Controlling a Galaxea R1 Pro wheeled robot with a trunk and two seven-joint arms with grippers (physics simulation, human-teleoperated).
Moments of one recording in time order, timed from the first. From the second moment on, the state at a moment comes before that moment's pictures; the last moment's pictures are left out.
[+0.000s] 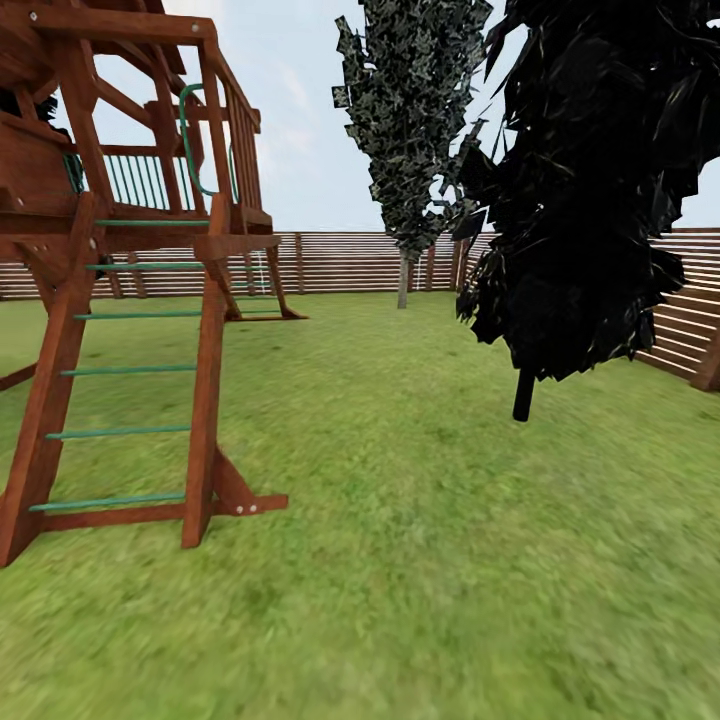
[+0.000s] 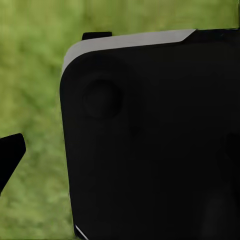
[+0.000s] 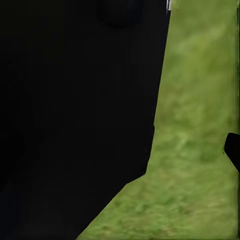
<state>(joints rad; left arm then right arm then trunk) 0.01 -0.01 0.00 -0.12 -0.03 0.01 0.00 -0.01 -0.02 0.00 0.06 0.08 0.01 -0.01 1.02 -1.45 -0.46</state>
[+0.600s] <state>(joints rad) 0.01 -0.01 0.00 -0.12 -0.03 0.01 0.00 -0.01 -0.02 0.00 0.06 0.08 0.01 -0.01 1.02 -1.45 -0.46</state>
